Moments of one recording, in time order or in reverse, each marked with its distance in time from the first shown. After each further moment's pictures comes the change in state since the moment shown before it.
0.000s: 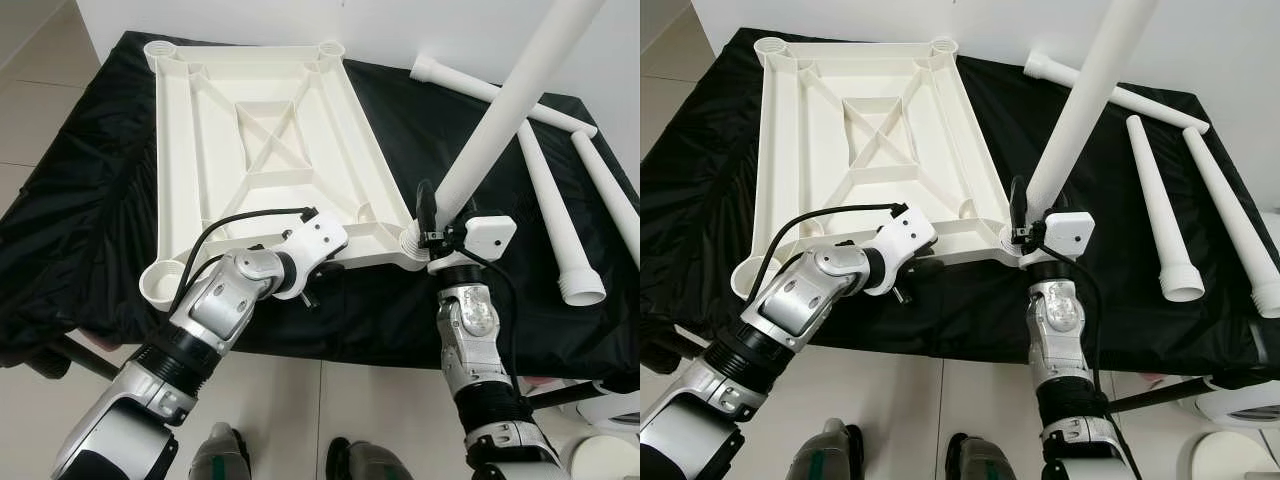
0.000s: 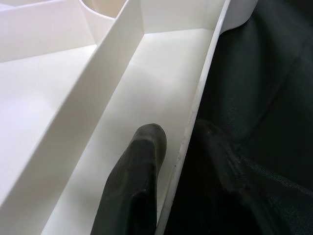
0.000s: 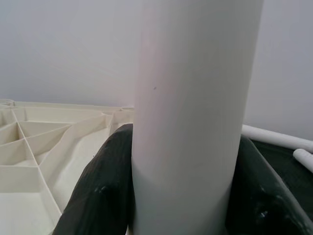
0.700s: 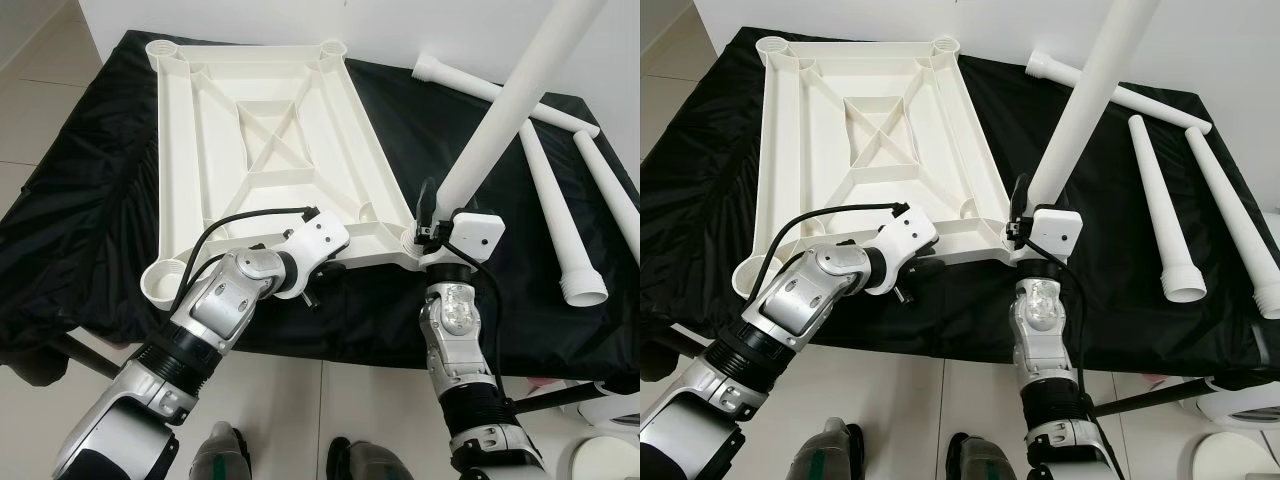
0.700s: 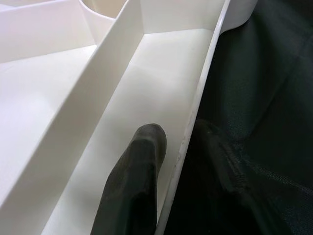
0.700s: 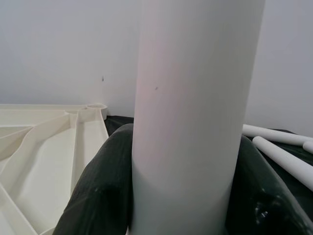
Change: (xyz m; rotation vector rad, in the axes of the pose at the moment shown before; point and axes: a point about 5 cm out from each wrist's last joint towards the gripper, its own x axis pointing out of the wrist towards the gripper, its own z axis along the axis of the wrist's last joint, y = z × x) left arm 0.001 -0.001 0.002 0.006 -0.002 -0.004; right arm 0.001 0.013 0.003 -0.043 0.015 -0.209
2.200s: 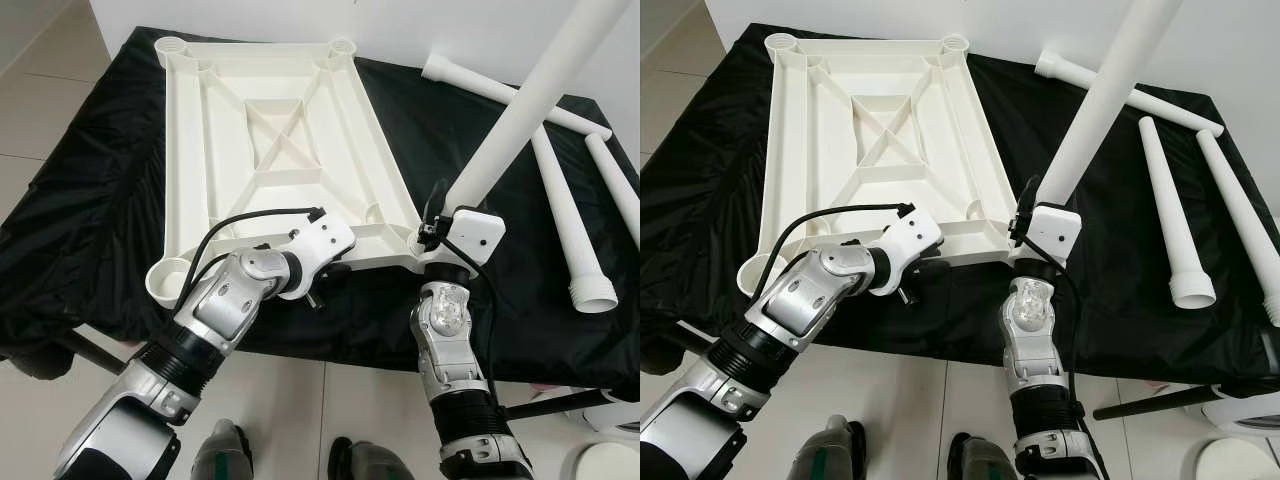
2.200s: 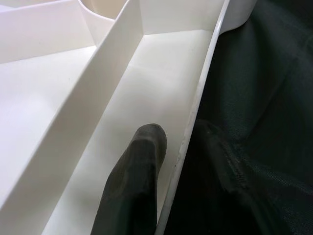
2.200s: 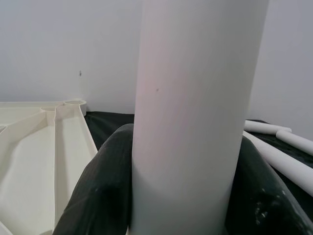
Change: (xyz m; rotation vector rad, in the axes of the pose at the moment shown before) left arm 0.001 -0.003 0.004 0.014 -0.010 -0.012; right arm -0.004 0.002 0.008 -0.034 0.021 -0.128
